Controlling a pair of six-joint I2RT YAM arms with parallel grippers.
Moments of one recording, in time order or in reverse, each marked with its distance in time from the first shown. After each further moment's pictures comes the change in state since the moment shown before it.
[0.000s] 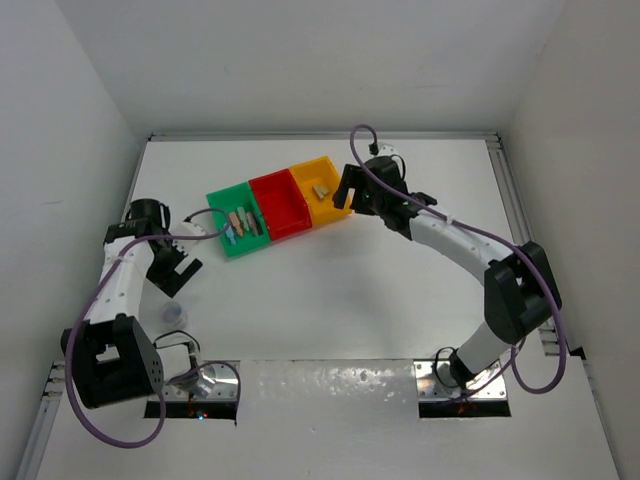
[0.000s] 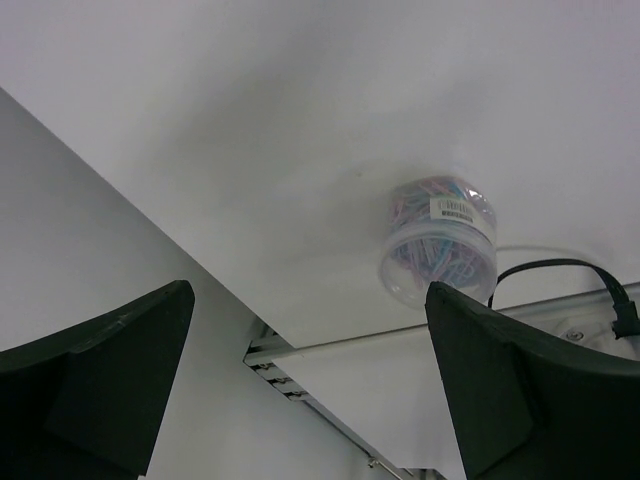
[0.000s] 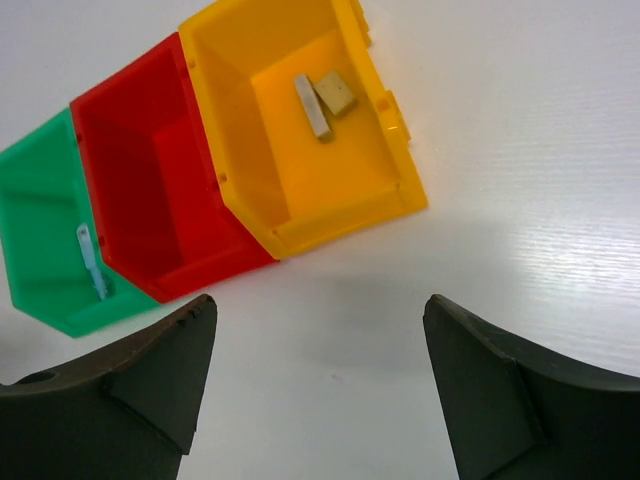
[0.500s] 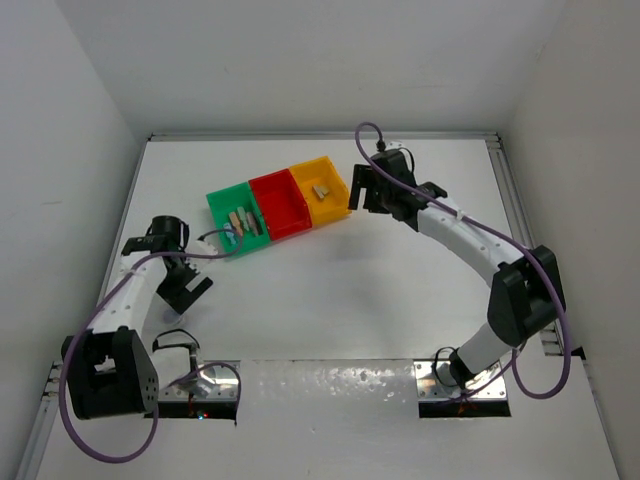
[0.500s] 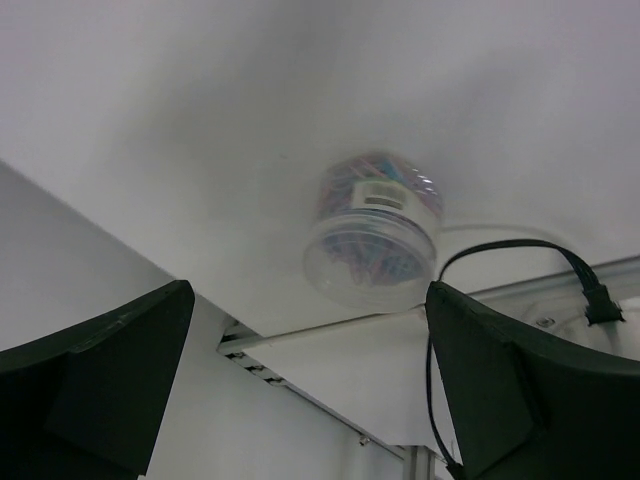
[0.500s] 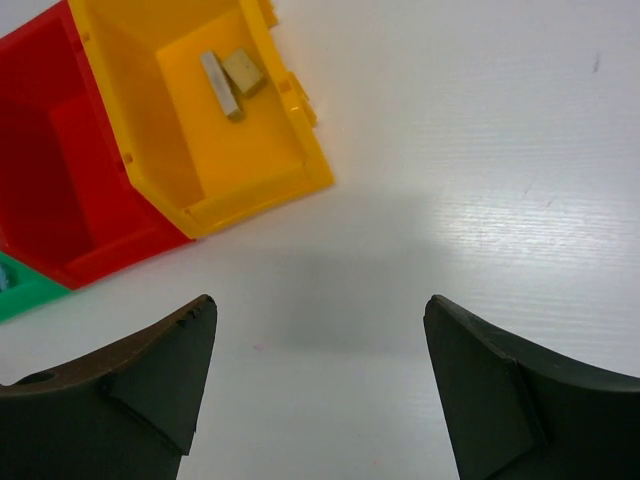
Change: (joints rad) left arm -0.130 -0.069 -0.136 0.029 -0.107 -0.101; right arm -0.043 -0.034 0.074 -0.242 0.042 -0.118
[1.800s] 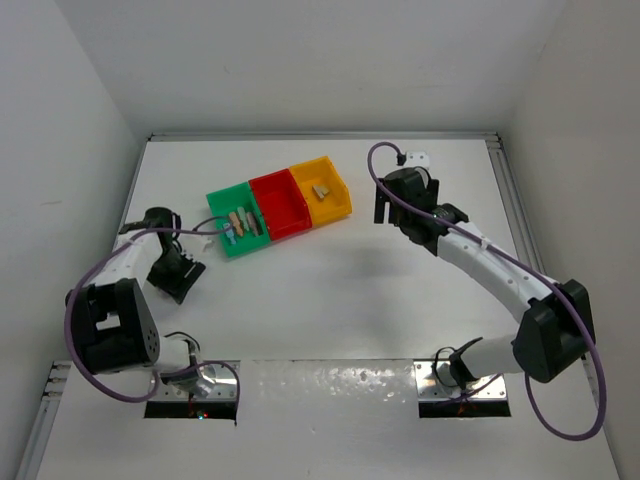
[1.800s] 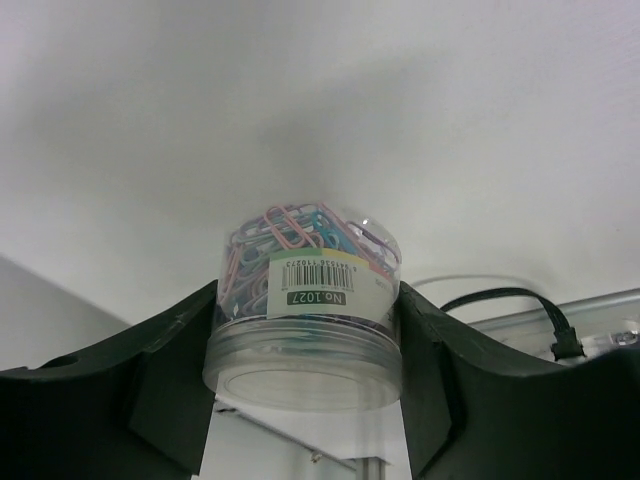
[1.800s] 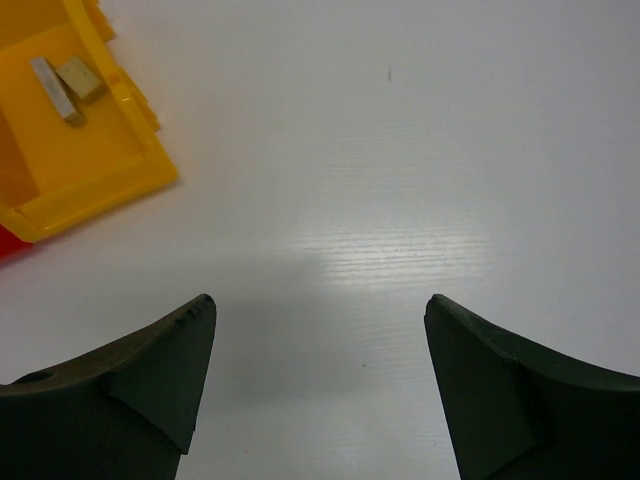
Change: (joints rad) left arm 0.109 0.230 0.021 0.065 0.119 -0.029; right arm 0.019 -0.206 -0.168 -0.032 0.296 -0.126
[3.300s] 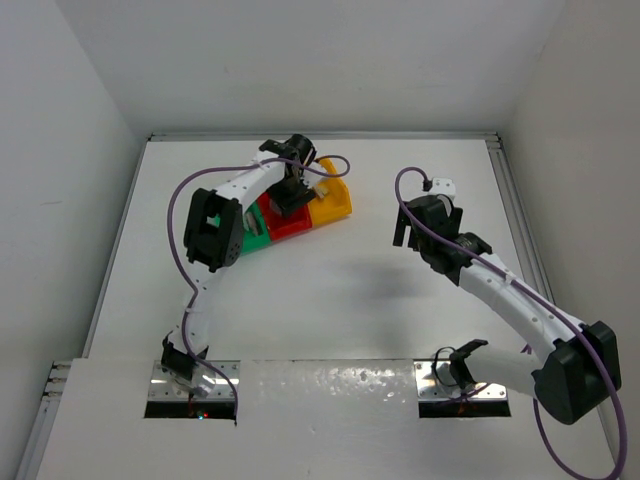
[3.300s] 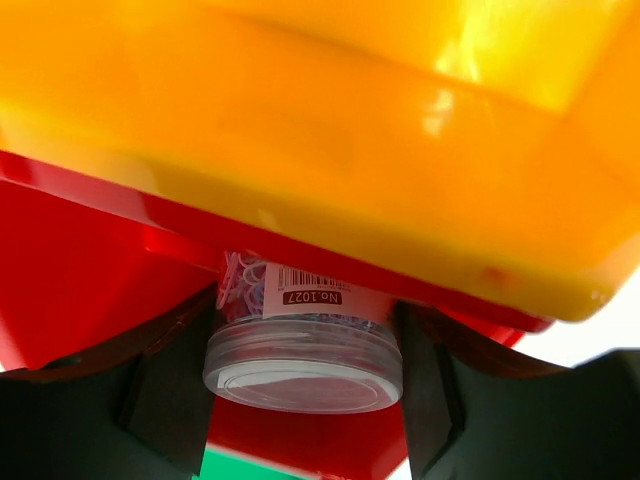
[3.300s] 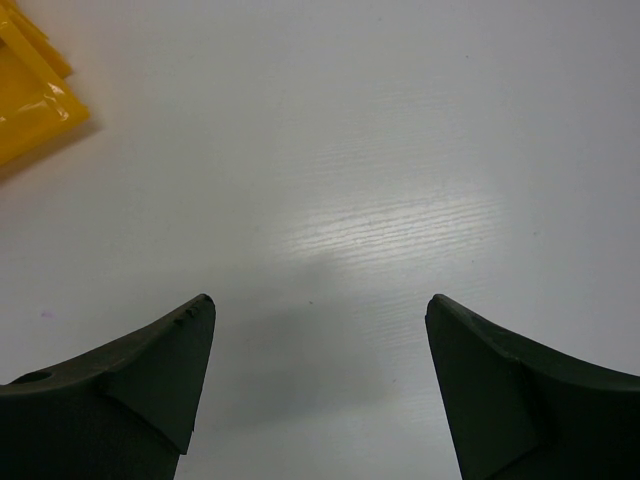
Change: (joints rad) left arm -0.657 0.995 1.304 -0.154 -0.055 -0.256; right arm -0.042 -0.240 -0.245 -0.034 0.012 0.074
